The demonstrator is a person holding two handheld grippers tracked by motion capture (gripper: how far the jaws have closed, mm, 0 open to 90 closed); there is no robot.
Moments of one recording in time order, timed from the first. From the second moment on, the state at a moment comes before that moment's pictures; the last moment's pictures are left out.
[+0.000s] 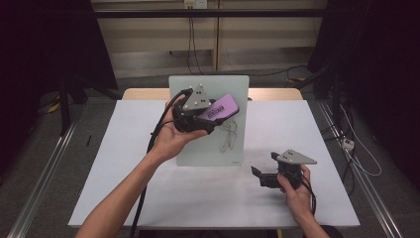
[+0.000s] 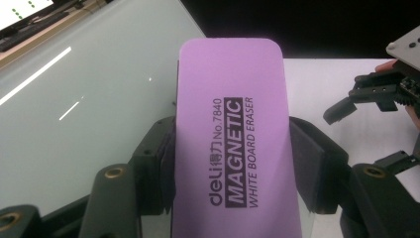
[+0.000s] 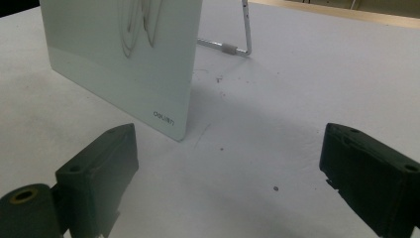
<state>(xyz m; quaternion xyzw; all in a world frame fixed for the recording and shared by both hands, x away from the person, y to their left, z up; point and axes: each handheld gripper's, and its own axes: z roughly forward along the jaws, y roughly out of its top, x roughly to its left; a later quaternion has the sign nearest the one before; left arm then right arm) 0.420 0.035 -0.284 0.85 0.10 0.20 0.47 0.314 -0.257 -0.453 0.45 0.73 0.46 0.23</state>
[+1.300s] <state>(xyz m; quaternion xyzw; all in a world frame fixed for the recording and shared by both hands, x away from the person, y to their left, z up) 0.451 0.015 -0.269 0.86 0.07 0.21 0.47 0.313 -0.257 -0.454 0.45 0.73 0.46 0.22</state>
